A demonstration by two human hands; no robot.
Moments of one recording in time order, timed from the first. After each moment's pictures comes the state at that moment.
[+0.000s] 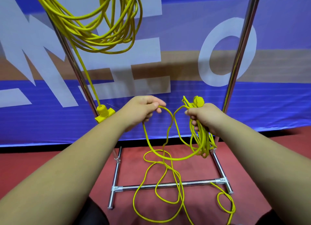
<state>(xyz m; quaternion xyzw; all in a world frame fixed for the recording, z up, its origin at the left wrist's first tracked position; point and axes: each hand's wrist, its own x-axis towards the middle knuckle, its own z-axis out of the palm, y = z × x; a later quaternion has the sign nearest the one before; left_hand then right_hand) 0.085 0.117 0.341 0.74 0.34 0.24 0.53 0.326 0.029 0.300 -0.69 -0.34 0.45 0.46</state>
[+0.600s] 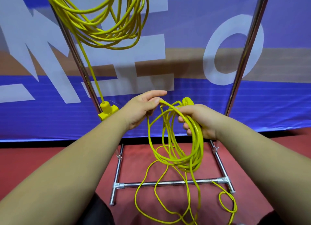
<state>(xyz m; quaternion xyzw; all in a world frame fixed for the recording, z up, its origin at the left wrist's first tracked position) 0.079 0.141 0.312 0.71 0.29 0.29 0.58 0.283 0.014 0.325 -0.56 -0.35 0.62 0.43</state>
